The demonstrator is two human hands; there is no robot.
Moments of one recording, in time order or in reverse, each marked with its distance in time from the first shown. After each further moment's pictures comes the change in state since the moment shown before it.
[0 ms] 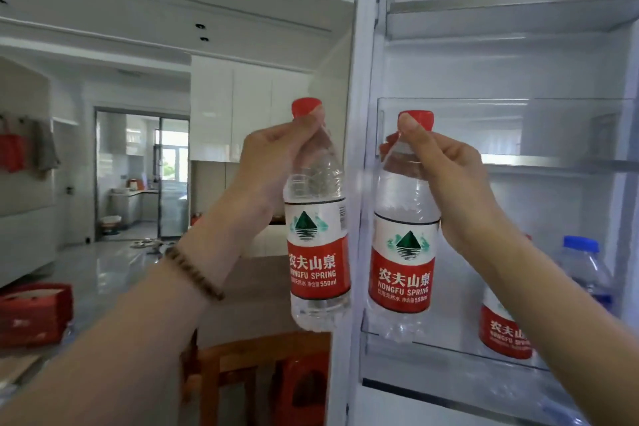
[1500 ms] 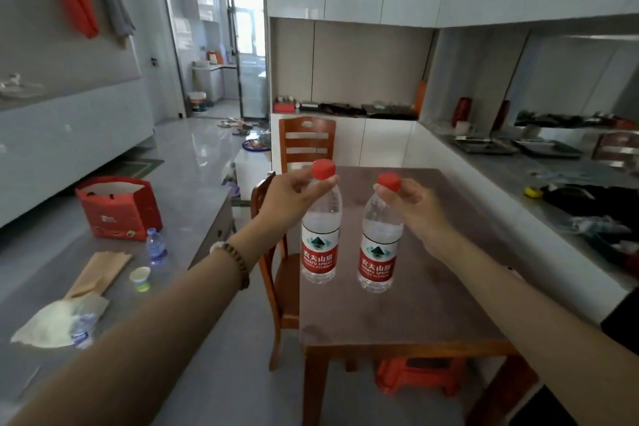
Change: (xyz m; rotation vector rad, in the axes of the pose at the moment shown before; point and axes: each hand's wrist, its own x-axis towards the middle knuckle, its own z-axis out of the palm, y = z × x) left_hand 0.374 -0.579 -0.438 0.527 0.065 -0.389; right_hand 0.255 0.681 0.462 -0.062 -0.364 0.543
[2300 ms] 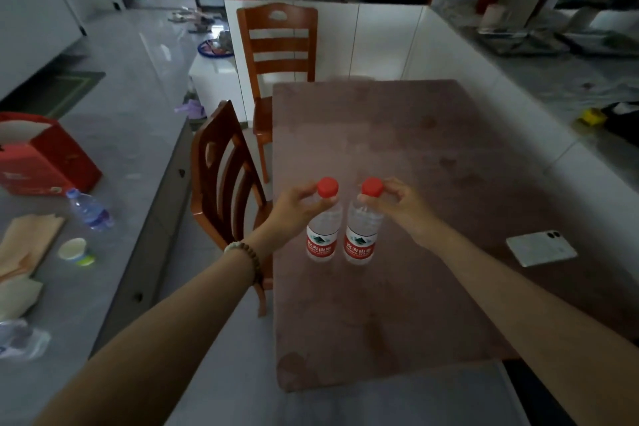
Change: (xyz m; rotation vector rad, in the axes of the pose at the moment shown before) left_hand 0.193 -0.247 0.112 -0.025 -0.282 -0.293; right_hand 0.207 0.254 0.023 -0.015 -0.155 0.299
